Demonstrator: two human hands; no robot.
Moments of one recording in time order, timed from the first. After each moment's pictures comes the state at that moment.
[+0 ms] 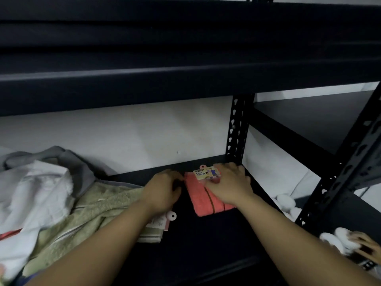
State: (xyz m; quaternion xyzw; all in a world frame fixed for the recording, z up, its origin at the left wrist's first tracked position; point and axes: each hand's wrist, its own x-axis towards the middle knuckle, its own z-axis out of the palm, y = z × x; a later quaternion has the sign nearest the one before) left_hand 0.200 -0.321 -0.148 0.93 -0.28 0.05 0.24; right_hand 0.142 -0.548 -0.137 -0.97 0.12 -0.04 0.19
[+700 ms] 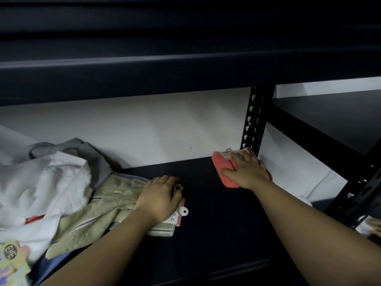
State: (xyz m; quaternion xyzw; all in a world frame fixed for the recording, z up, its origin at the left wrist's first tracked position) left_hand 0.190 -0.278 -0.186 0.96 -0.23 0.09 0.14; right_hand 0.205 -0.597 -0.165 -0.99 0.09 0.01 0.11
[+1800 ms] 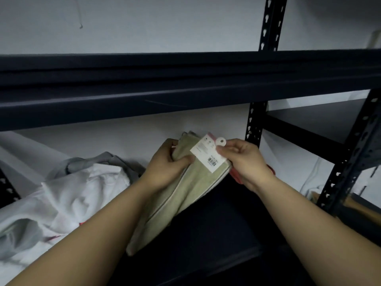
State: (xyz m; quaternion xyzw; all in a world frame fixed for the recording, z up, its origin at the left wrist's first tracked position) left_hand 0.168 -0.212 -0.043 0.82 -0.26 0.05 0.51; right_hand 0.091 -0.427 -0.039 -0.66 0.04 -0.20 0.72
